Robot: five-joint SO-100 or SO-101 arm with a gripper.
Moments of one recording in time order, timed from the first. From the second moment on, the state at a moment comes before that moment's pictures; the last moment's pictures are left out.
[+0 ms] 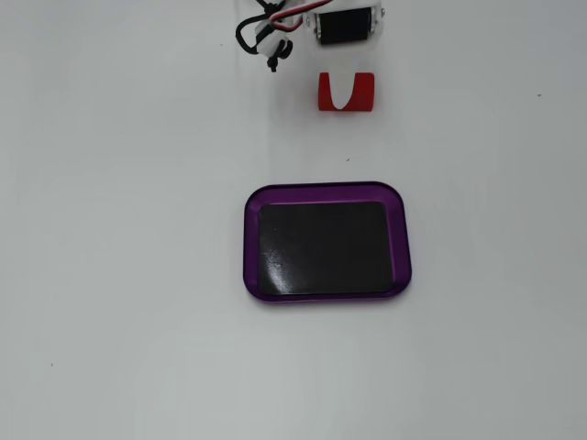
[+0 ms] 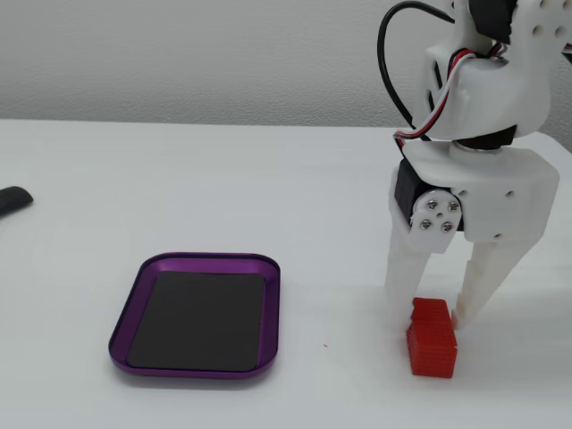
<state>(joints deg) -9.8 108.4 125.4 60.2 2.8</state>
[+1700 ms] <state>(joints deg) 2.6 93.9 117.4 15.5 -16.3</state>
